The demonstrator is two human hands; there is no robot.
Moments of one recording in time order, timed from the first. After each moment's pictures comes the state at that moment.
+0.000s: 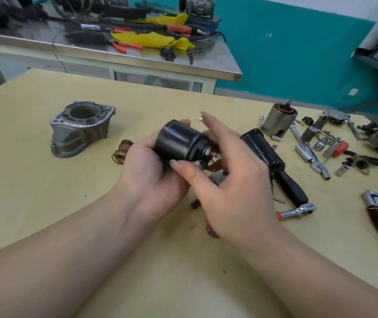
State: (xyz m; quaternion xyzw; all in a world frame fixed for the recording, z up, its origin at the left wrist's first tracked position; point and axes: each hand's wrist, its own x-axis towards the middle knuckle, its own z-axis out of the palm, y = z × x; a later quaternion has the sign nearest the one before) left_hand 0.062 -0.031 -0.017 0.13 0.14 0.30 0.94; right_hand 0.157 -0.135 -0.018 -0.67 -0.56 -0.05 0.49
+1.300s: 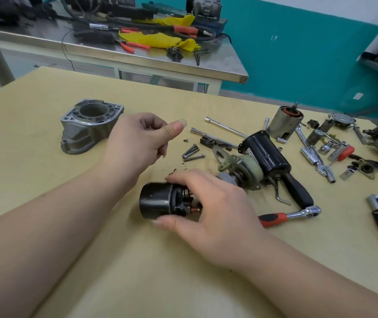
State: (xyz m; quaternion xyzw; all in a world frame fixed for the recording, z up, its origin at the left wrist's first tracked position) left_hand 0.038 0.026 -0.028 0.66 0.37 0.40 0.52; right_hand 0.143 -0.145 -0.035 -0.68 -0.66 0.04 0.30
